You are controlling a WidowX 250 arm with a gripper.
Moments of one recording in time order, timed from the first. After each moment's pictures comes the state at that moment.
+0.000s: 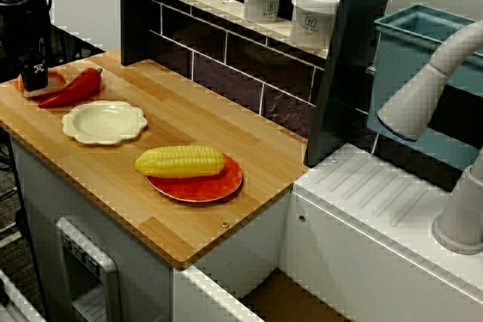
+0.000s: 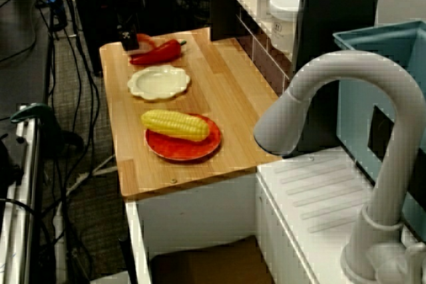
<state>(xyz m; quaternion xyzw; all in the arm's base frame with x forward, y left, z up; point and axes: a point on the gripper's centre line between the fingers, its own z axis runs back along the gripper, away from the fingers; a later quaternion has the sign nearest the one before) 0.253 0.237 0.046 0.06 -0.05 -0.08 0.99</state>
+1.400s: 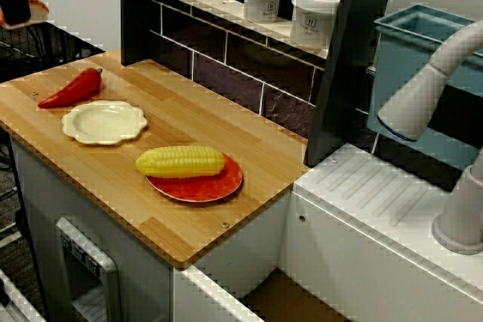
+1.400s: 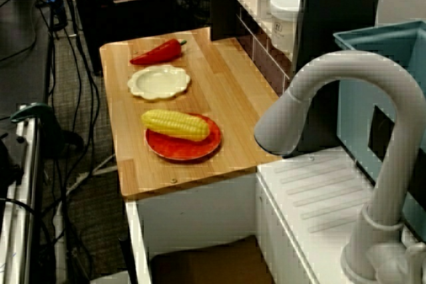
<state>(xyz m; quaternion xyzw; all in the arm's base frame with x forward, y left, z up) 0.245 0.234 0.141 -0.01 -0.08 -0.04 1.00</state>
